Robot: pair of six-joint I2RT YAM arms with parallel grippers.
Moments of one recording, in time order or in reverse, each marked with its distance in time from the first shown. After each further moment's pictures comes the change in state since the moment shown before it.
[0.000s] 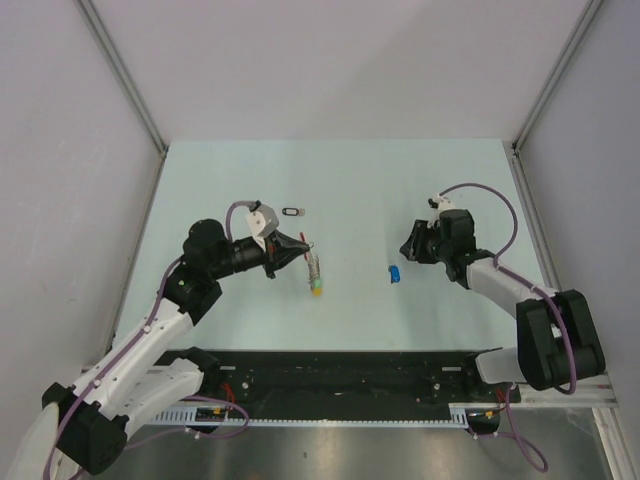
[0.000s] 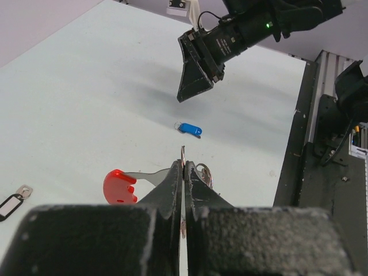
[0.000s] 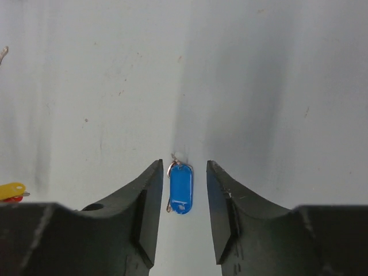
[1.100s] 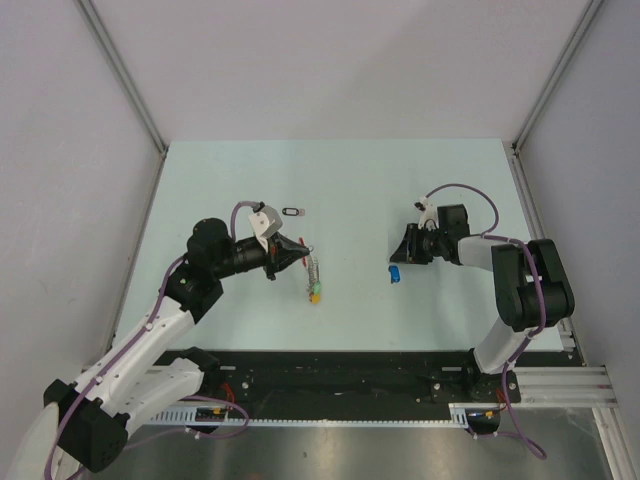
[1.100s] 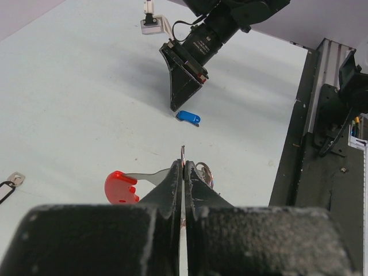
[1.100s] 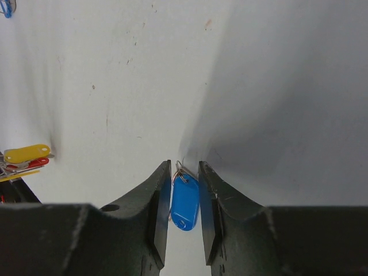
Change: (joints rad) left arm 0.002 0.017 0.001 -0.048 0.002 0.020; right arm -0.132 0.371 0.139 -0.008 -0.429 -0.092
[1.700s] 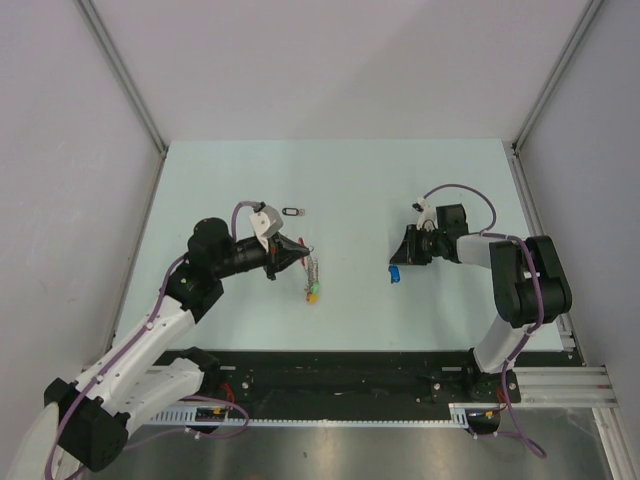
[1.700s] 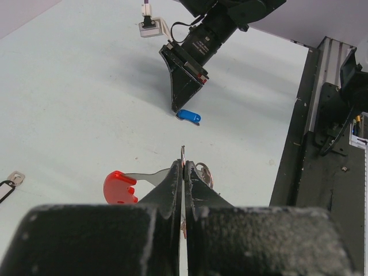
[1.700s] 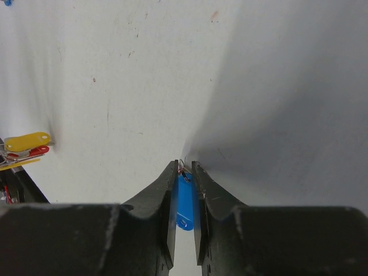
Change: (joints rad) left arm 0.000 0.005 0.000 -0.003 0.001 0.002; right arm 0.000 0.027 0.020 -0.033 -0.036 -0.023
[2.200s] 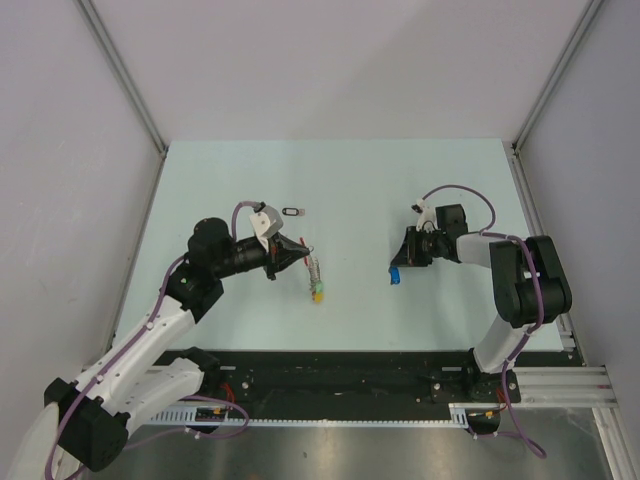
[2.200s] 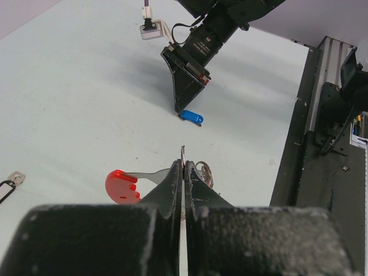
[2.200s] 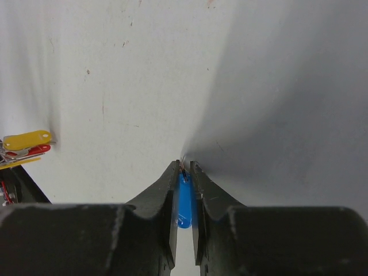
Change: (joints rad) left arm 0.000 0.001 0.000 0.000 0.000 0.005; right arm 0.005 0.000 0.008 -0.047 0.005 -0.019
